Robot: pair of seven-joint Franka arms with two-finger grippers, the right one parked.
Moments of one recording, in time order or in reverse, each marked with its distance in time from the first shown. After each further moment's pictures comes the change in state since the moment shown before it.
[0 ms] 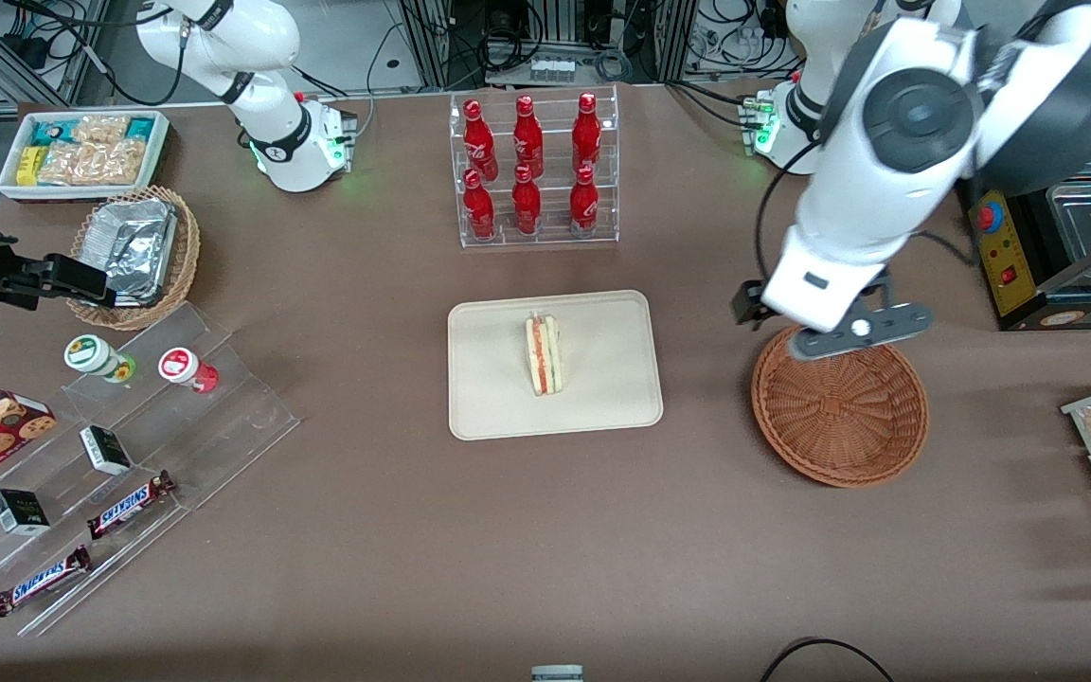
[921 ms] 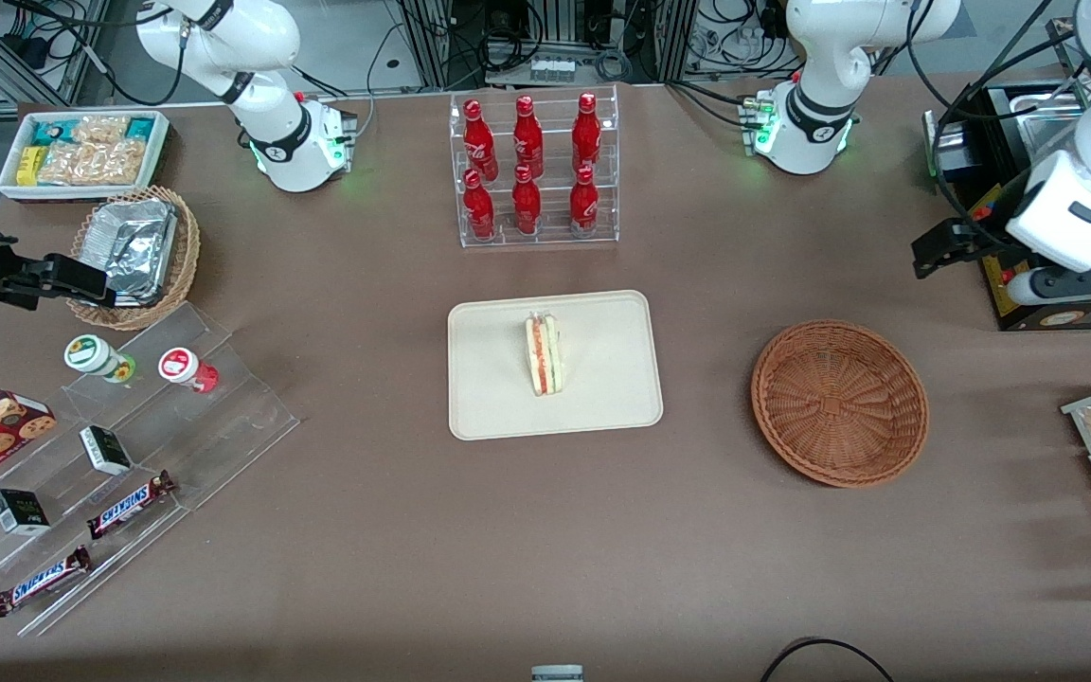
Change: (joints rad) arm 0.030 -0.173 0.302 -0.096 -0.119 -0.074 0.420
